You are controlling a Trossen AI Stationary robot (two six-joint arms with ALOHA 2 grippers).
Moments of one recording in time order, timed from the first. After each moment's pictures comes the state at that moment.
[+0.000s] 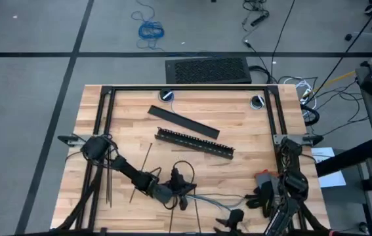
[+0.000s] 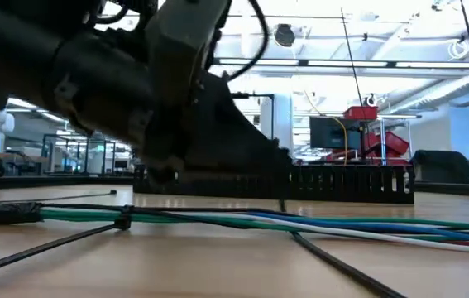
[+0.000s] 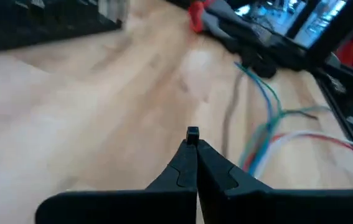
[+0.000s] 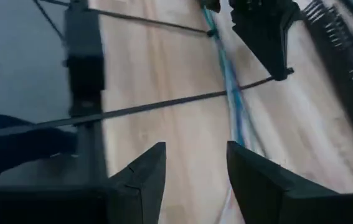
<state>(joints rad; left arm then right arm) -0.54 2.17 1.01 0.75 -0.60 -0.62 1.04 2.41 2.02 -1.14 0.86 1.16</state>
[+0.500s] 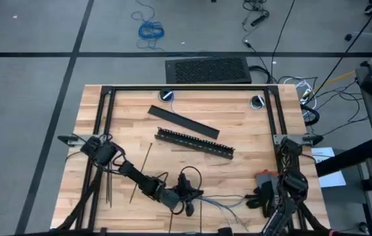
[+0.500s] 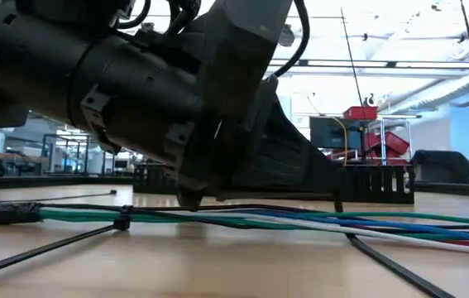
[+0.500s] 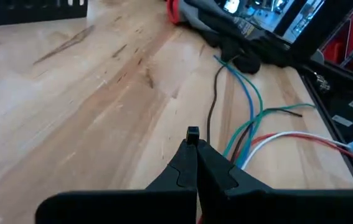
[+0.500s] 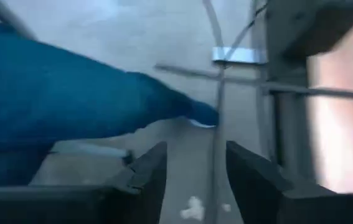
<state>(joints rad) -0.54 2.25 1.12 0.75 -0.58 -0.63 1.02 2.41 1.84 -0.44 0.45 0.82</state>
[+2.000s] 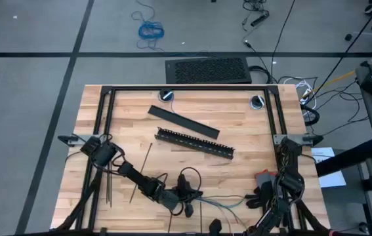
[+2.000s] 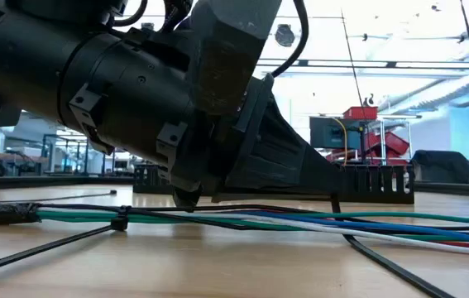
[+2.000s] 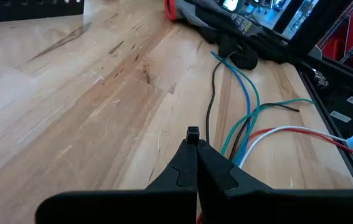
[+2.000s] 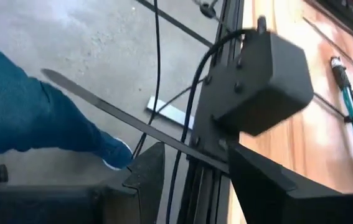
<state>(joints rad) -0.54 2.25 1.12 0.74 -0.58 -0.62 1.00 2.43 1.73 -0.23 0.81 0.29</state>
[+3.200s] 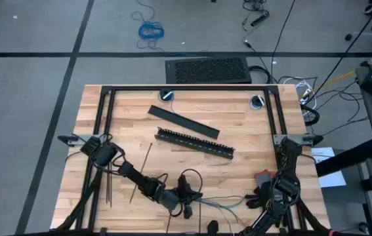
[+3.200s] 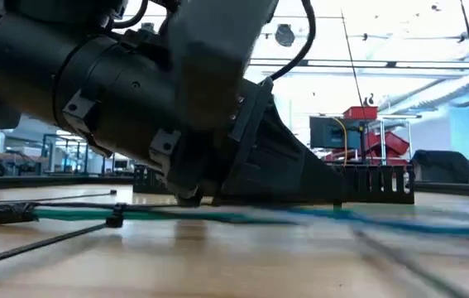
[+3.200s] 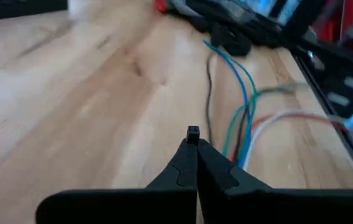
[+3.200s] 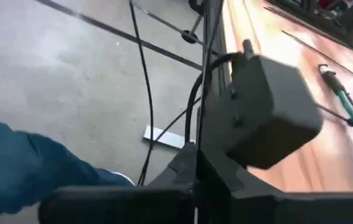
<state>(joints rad) -0.54 2.25 1.11 0.74 -0.54 -0.52 1.00 2.50 1.76 -0.07 0.92 0.34</state>
